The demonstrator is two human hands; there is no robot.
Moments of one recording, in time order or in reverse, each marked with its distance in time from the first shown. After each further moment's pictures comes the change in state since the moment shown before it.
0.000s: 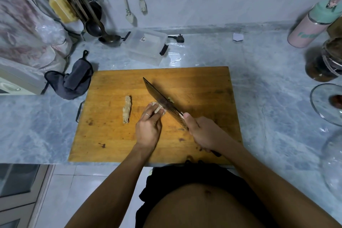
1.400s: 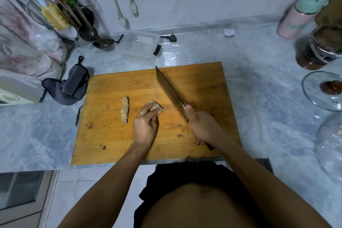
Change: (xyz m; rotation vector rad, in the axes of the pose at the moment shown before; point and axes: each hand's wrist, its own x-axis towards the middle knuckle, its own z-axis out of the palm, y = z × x) left_hand 0.006 0.002 -0.018 -0.187 -0.144 -0.187; right_hand 0.002 0.009 0.009 0.131 0.163 0.080
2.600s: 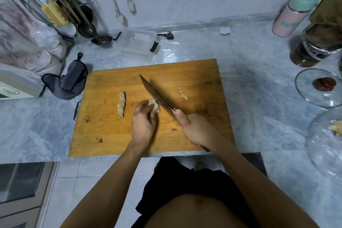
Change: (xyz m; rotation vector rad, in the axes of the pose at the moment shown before) left_hand -0.014 0.030 -0.003 0.094 -0.050 -0.153; right_hand -0.032 0.001 0.001 -0.078 -0.087 0.009
